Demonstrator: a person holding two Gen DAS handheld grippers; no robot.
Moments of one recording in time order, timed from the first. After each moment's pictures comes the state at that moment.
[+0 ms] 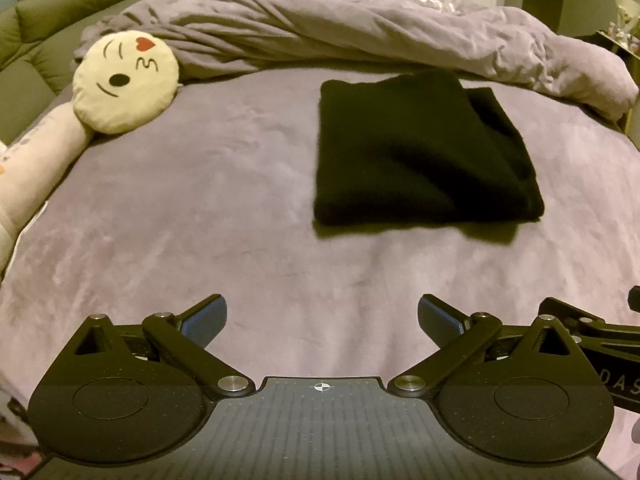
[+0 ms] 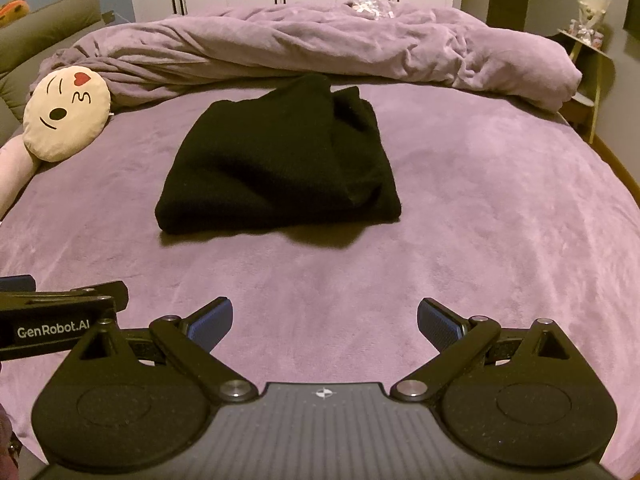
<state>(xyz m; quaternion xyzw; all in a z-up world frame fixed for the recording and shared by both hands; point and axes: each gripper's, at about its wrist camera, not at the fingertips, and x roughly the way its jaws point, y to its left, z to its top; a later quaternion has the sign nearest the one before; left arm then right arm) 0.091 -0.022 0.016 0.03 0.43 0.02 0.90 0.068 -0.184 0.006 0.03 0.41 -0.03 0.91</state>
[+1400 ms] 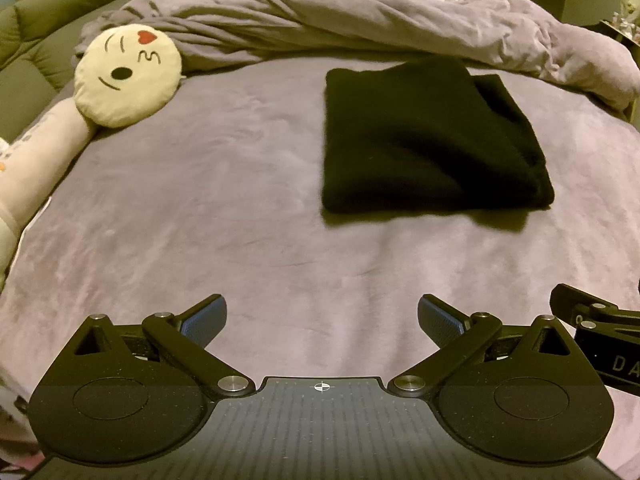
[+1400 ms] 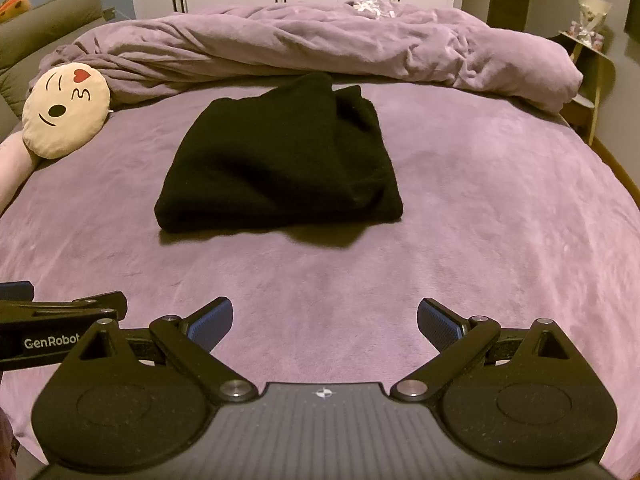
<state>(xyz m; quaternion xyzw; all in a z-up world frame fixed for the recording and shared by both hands) 0.091 -0.016 0.007 0.04 0.44 0.02 0.90 0.070 -0.181 0.006 0.03 0.41 -0.03 0.91</state>
